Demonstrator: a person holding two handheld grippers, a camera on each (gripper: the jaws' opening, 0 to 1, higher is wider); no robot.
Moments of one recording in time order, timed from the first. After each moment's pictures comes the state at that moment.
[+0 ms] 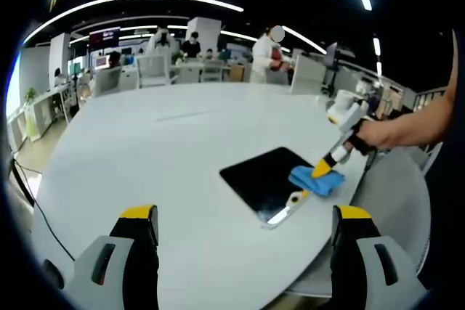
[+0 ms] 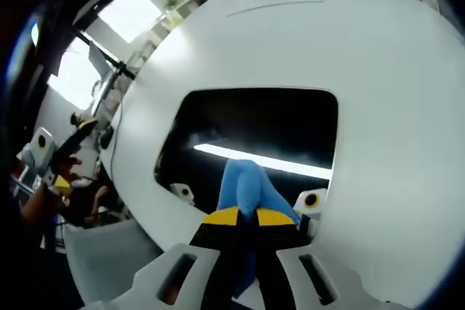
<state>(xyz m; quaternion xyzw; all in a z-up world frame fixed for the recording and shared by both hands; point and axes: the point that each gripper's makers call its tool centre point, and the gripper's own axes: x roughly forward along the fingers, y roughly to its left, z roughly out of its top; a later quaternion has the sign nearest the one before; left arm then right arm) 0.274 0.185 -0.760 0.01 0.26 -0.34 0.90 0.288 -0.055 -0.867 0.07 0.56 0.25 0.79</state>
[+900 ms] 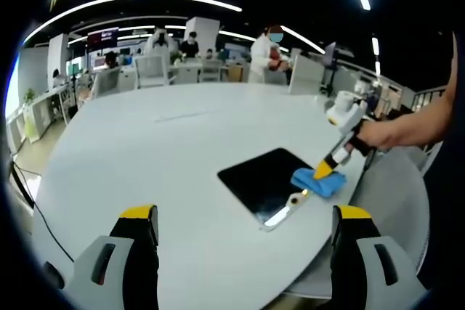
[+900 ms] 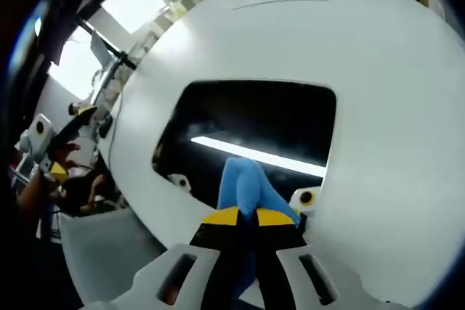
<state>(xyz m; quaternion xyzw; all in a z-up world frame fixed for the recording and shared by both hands) 0.274 0.182 -0.757 0.01 0.26 -0.34 0.90 0.285 -0.065 -0.868 0.04 0.56 0.26 0.78</state>
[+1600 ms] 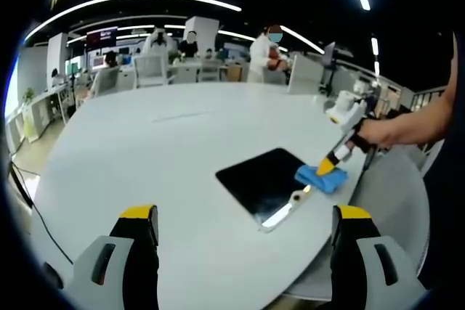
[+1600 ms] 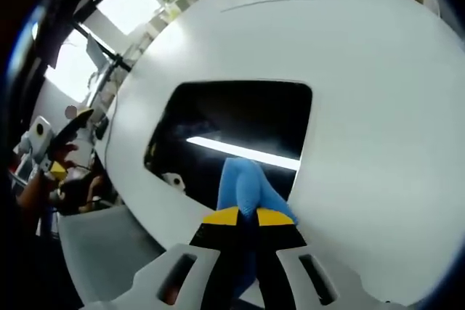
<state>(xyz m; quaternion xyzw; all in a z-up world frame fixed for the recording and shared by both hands) 0.276 0.178 -0.759 0.01 0.27 -0.35 0.90 0.286 -0.089 -0.868 0.05 0.57 0.25 0.78</state>
